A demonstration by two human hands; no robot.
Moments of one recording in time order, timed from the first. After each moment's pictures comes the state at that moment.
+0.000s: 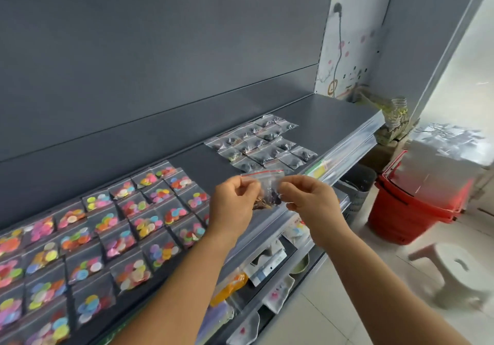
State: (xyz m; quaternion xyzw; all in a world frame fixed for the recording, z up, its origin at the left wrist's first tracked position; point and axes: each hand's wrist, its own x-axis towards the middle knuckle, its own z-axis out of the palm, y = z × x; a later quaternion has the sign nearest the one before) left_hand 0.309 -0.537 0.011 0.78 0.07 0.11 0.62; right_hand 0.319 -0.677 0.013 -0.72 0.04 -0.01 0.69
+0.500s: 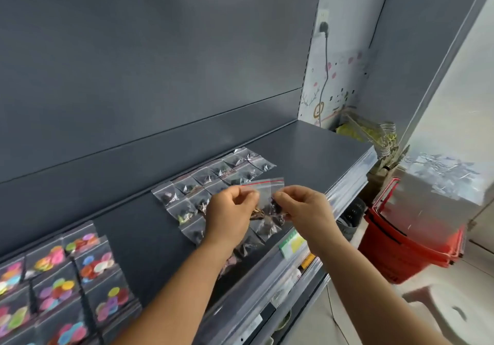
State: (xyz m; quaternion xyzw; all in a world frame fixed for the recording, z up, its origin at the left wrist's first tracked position) left_hand 0.491 -0.599 0.006 0.80 0.06 0.12 0.59; right_hand 0.501 -0.739 0.014 -0.76 0.05 -0.02 0.65
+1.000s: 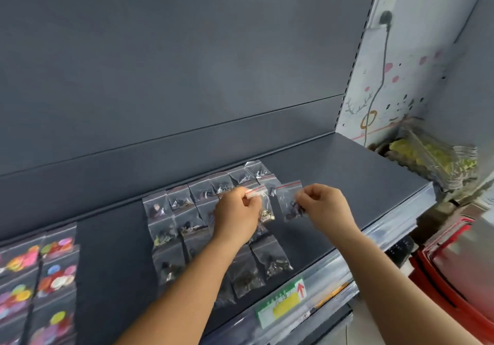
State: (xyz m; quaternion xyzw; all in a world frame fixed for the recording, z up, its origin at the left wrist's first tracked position) left_hand 0.596 -0.642 -0.008 0.86 0.17 0.15 0.46; right_hand 0.657 -0.798 -0.003 -0.87 -0.03 0.01 0.48
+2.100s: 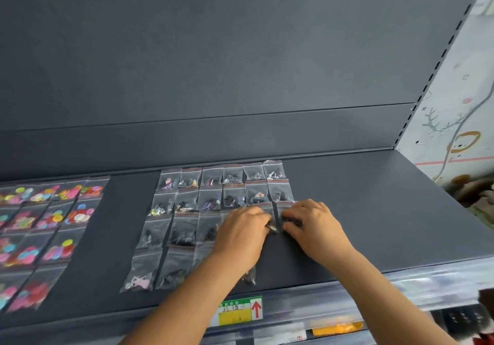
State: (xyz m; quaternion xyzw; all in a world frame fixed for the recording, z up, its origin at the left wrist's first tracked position) left_hand 0.609 -0.701 -0.026 0.97 0.17 0.08 0.14; right_hand 0.718 -0.820 -0.041 -0.88 -0.41 0.03 0.24
